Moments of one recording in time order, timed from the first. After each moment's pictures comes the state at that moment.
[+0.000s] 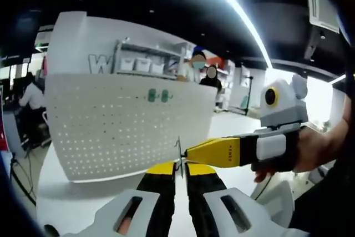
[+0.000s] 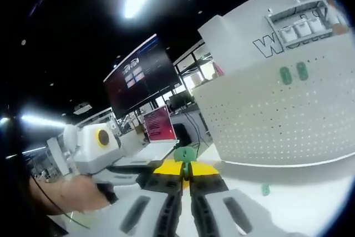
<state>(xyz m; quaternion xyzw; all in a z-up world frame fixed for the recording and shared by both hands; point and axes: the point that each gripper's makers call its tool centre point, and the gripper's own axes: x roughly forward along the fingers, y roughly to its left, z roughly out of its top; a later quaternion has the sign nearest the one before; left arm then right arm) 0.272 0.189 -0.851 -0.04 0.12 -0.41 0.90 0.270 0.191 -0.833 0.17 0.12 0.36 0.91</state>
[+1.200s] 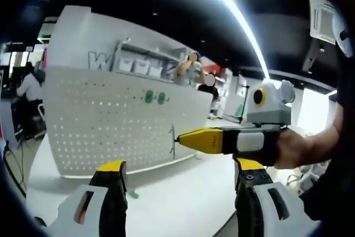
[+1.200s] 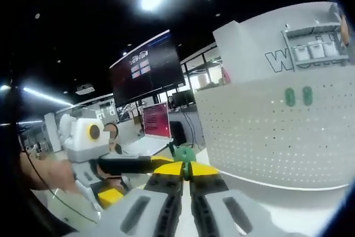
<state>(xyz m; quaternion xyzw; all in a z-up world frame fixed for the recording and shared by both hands) 0.266 0.189 -0.848 -0.08 0.11 -0.42 0.90 0.287 0.175 -0.828 0.09 0.09 0.37 0.92</state>
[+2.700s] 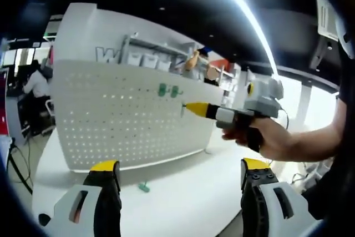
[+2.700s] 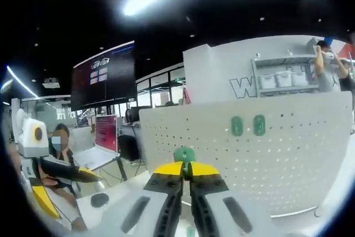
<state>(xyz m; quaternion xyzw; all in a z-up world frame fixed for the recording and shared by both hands) 0.281 0.212 -0.864 -0.07 0.14 -0.39 0.91 0.378 0.092 -0.820 0.04 0.01 0.20 0.98</state>
